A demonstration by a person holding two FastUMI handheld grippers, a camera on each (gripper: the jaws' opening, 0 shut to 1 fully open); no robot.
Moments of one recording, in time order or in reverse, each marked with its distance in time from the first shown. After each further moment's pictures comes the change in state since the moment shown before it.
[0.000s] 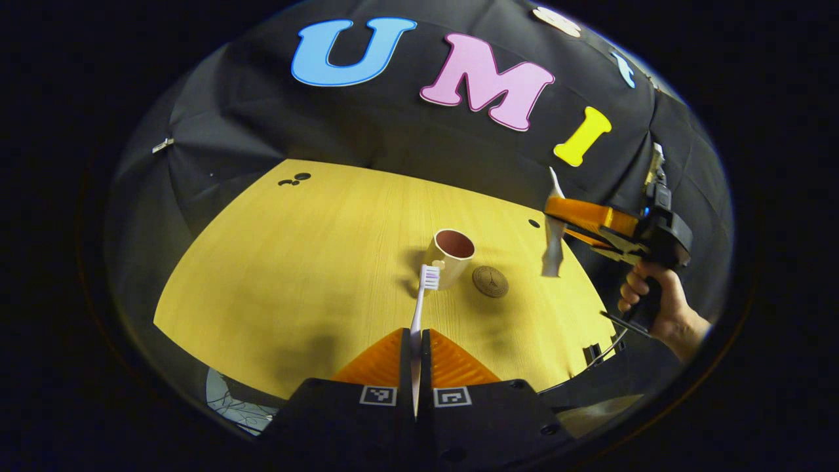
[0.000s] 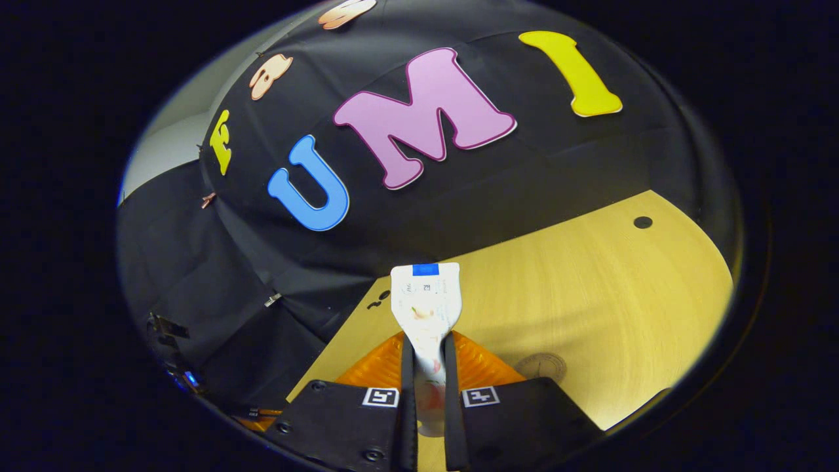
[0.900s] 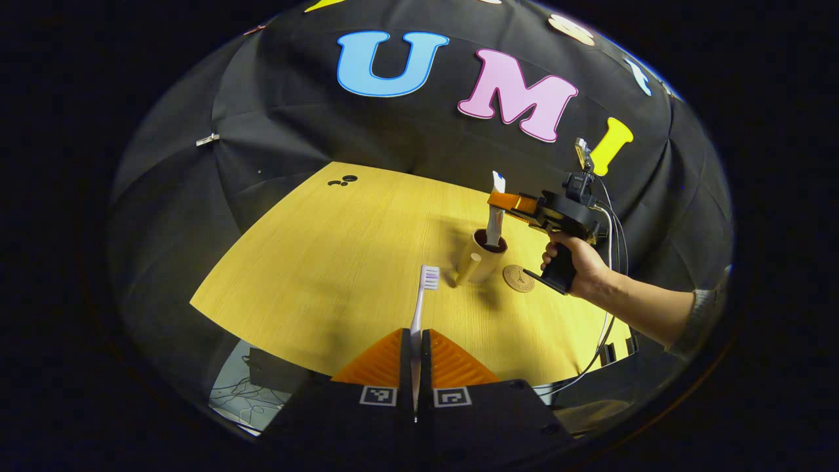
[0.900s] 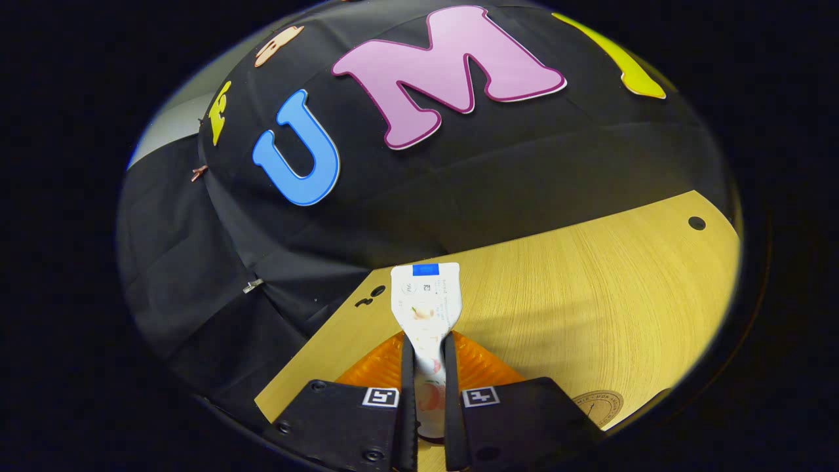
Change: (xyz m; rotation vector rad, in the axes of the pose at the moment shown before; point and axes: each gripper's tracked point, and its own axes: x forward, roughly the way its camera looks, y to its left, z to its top) left arm -0.053 0.038 -0.021 -0.047 -0.013 0.141; right arm 0.140 -0.006 -0.058 -0.080 0.063 0.014
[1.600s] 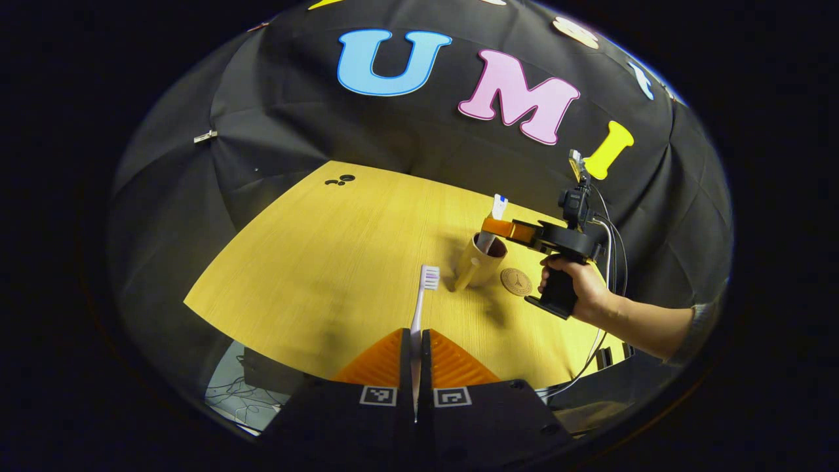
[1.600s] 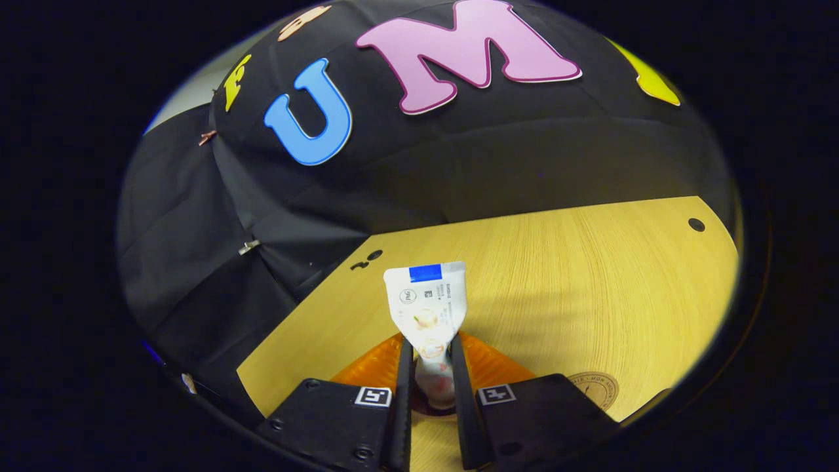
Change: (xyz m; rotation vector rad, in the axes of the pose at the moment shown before) left arm 0.006 -0.007 0.005 -0.013 -0.003 -0.026; right arm -0.024 -0.005 -0.052 -0.102 0.125 -0.018
